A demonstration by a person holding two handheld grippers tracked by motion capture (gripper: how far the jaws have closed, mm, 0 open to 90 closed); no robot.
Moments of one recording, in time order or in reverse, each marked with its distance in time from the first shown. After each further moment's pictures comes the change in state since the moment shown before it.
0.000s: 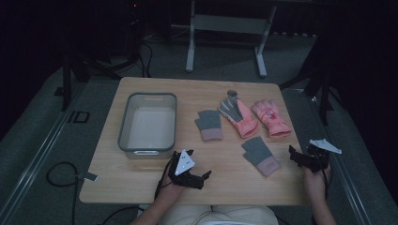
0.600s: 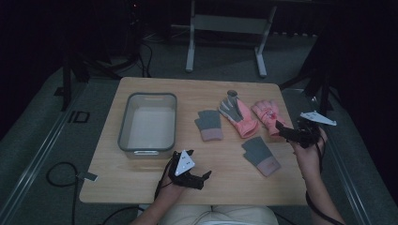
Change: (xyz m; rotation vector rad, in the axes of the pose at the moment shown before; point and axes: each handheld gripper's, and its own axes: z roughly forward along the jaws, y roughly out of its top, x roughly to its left) left arm -0.001 0.000 0.000 0.000 0.000 0.011; right arm 0.050 0.097 -0.011 -0.111 0.191 -0.024
